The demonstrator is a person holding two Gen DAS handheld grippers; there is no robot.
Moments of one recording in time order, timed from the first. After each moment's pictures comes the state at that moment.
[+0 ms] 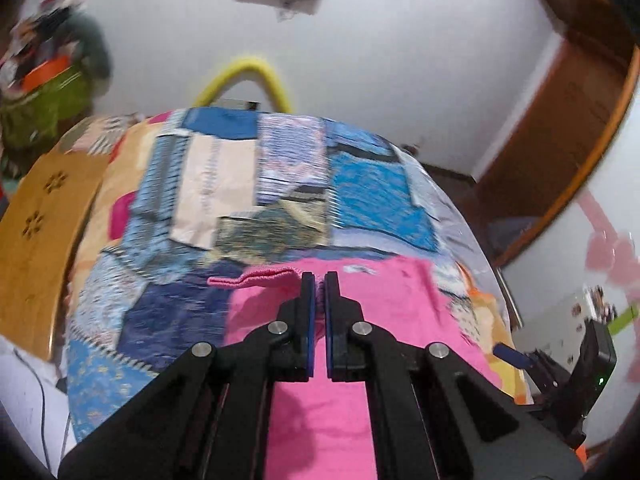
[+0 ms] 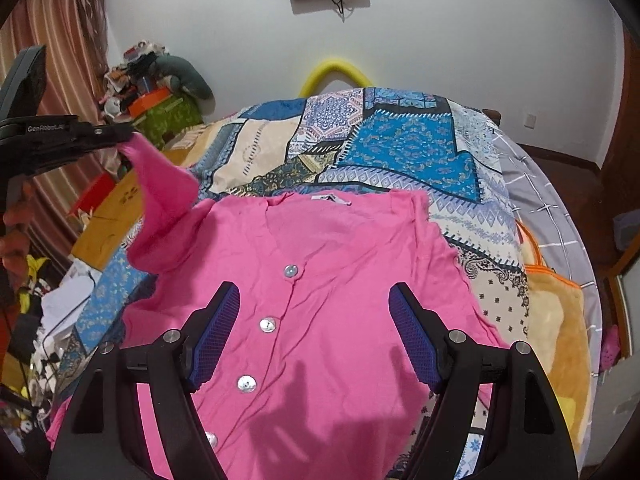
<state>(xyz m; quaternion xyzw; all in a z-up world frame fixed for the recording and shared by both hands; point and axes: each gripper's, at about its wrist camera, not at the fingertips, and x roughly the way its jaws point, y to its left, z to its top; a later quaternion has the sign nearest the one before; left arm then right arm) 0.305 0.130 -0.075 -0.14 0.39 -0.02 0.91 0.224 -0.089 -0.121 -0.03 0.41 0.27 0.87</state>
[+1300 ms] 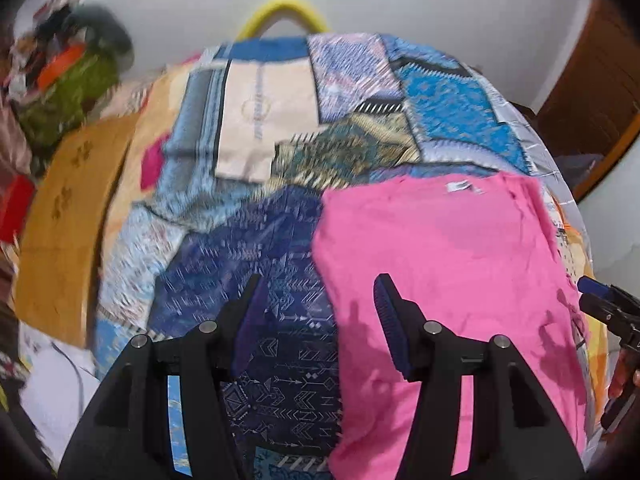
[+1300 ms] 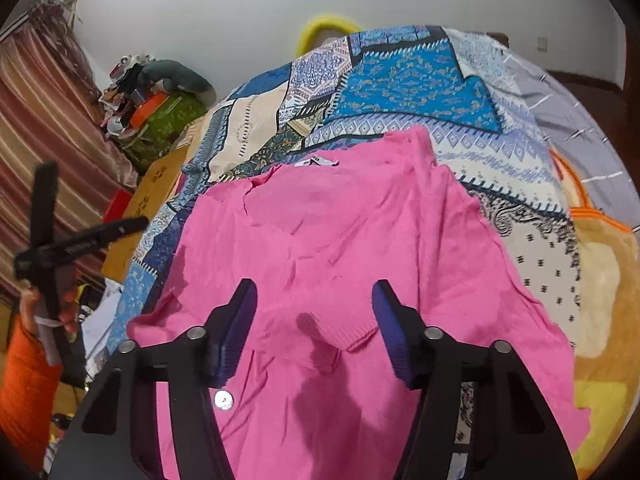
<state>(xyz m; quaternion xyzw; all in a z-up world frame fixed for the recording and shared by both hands) 0.324 0.166 -0.179 -0.08 0.51 0.06 0.86 0.278 -0.112 -0.173 0.08 0.50 0.30 0.81</state>
